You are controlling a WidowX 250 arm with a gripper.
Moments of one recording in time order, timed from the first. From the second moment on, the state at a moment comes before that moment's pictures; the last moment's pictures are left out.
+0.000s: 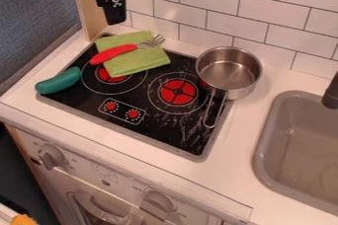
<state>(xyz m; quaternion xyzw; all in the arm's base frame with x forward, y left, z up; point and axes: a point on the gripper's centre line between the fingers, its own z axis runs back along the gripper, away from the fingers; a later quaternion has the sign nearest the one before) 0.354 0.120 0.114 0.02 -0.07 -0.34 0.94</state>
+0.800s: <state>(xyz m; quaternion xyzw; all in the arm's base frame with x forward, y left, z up) 0.360 0.066 0.078 -0.04 -0.07 -0.13 0.99</state>
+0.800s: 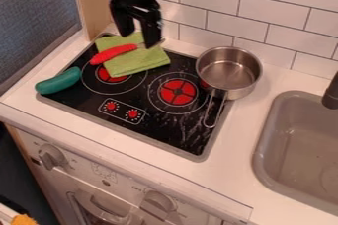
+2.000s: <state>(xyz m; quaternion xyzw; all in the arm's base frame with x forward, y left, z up) 0.401 -0.003 0.045 -0.03 -0.14 0.00 0.99</state>
